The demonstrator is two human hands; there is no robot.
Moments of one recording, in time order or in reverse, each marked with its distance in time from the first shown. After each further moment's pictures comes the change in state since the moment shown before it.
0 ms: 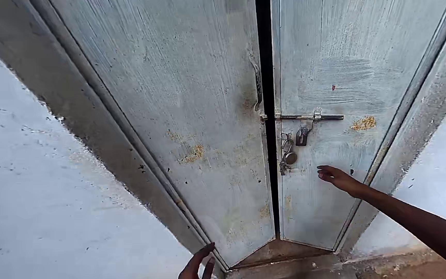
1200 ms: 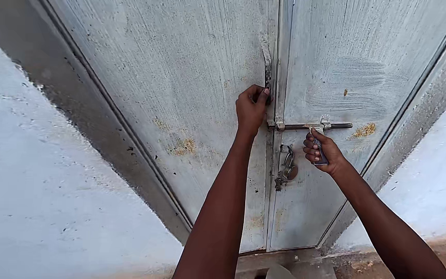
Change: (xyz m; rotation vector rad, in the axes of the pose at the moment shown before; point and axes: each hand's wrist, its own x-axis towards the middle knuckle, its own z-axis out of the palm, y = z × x) left_hand 0.343 0.261 0.011 -0.525 0.301 0.425; right_hand 0.010 -0.144 0.014 1.211 -0.187 -0.074
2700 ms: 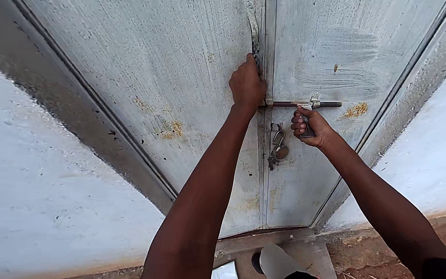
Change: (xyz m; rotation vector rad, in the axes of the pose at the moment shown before) left_hand 0.010 0.025 0.024 0.837 -0.079 -0.057; right_hand 0.019 -0.013 0.019 -0.027 0.134 0.088
